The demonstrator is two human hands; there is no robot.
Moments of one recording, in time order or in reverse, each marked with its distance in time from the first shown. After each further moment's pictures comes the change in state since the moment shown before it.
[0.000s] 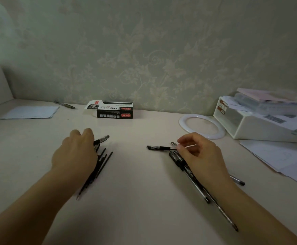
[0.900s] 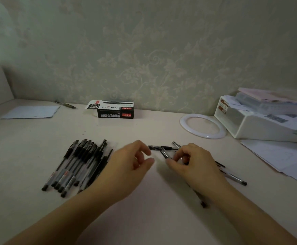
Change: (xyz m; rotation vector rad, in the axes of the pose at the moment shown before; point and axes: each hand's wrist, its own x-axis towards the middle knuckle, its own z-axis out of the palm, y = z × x) left_hand -0.037 0.049 0.032 -0.694 -0.102 0.442; right_hand -0.007 0.000 0.009 -0.337 -0.147 -0.030
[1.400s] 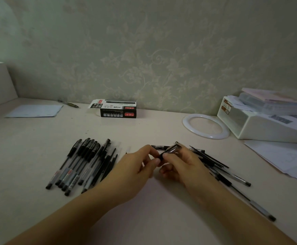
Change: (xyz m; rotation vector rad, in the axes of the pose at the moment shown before) left_hand -0.002 0.002 0.003 -0.100 -0.183 0.029; right_hand -0.006 -0.016 0.019 0.860 -0.279 0.201
